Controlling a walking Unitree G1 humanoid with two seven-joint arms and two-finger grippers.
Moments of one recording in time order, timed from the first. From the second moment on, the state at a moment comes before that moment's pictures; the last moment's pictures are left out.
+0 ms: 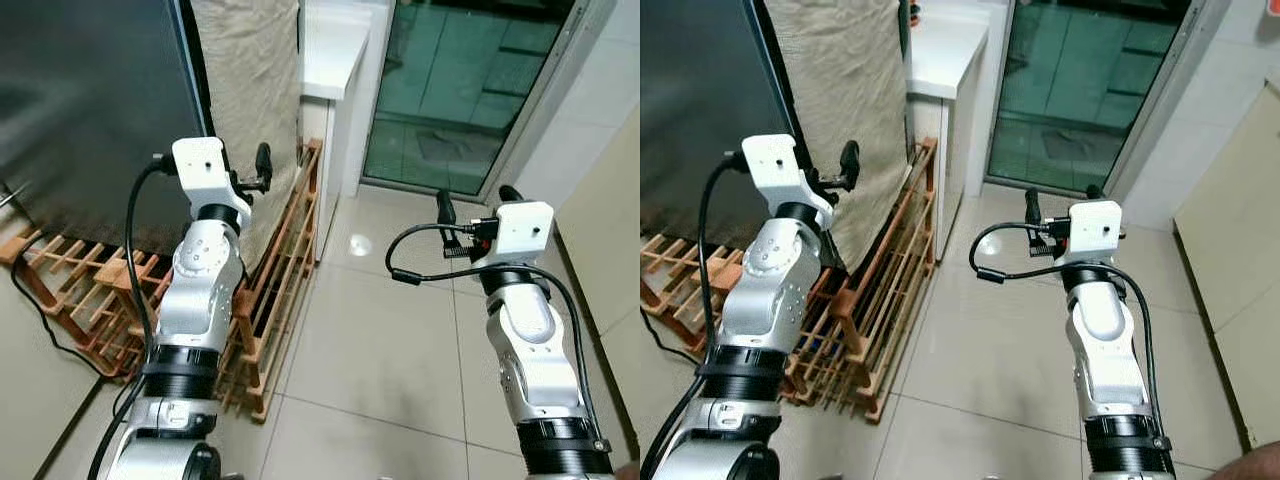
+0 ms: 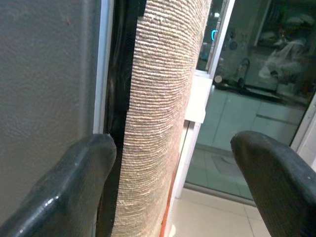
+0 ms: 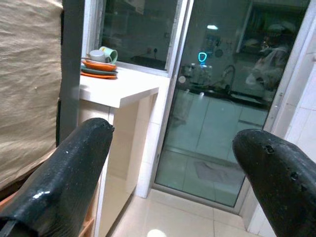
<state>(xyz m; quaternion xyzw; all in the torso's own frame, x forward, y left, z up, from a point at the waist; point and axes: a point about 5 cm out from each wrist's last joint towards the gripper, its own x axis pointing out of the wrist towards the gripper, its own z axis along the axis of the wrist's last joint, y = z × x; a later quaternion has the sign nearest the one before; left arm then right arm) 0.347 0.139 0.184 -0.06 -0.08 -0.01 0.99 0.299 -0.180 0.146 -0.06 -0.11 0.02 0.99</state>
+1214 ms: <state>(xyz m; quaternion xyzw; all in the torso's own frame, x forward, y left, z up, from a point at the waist) 0.368 0.116 0.191 -0.13 -0.07 -0.01 0.99 0.298 -0.181 0.145 -0.06 -0.11 0.01 0.99</state>
